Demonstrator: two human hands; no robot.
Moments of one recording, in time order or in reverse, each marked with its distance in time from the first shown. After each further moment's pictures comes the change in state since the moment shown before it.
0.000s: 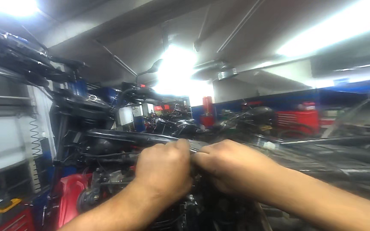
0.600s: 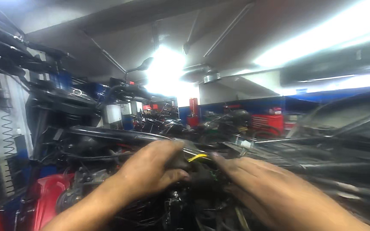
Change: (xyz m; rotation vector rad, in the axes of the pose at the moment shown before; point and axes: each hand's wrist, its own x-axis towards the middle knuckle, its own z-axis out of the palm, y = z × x) left_hand 0.002 -0.033 0.023 -0.562 -0.010 0.392; right_hand -0.093 -0.015 -0.021 -0.130 -0.045 0.262
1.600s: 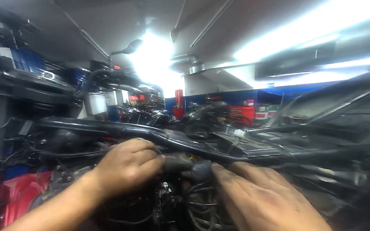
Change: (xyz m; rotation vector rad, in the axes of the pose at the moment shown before) left_hand -0.028 -0.052 0.017 0.278 0.151 0.446; right_hand -0.013 -0.054 -0.002 -0.229 -0.137 0.259
